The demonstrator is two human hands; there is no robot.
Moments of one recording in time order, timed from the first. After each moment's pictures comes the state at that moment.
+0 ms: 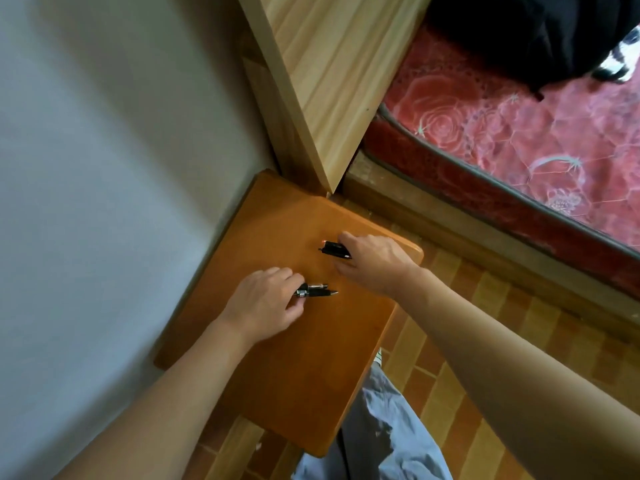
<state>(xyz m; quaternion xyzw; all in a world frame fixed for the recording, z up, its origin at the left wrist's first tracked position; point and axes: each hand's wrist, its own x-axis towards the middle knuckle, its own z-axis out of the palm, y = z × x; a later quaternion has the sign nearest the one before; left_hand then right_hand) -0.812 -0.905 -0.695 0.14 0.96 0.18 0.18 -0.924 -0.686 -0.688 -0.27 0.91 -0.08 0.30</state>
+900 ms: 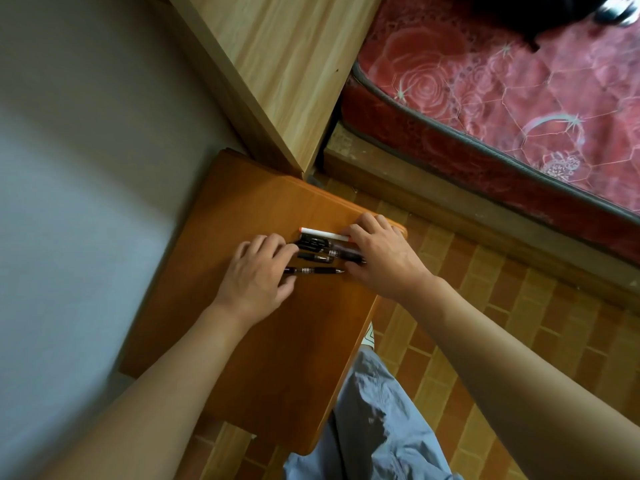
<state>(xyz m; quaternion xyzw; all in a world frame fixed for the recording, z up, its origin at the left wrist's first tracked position) -0.831 -0.873 -0.738 0.12 0.97 0.13 0.16 -0.903 -0.618 -0.731 -0.24 0.93 -0.15 0.24</state>
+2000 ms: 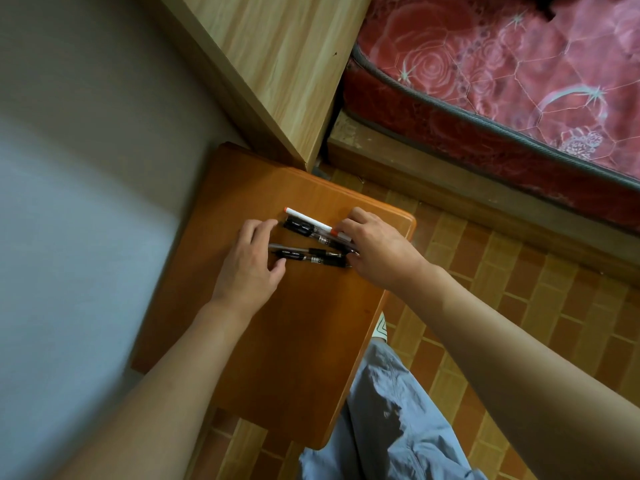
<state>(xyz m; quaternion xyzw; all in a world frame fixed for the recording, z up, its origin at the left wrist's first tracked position) -0.833 -0.879 -0.739 -0.04 0.96 0.24 0.15 -0.904 -0.636 -0.730 -0.23 0.91 -0.23 0.26</state>
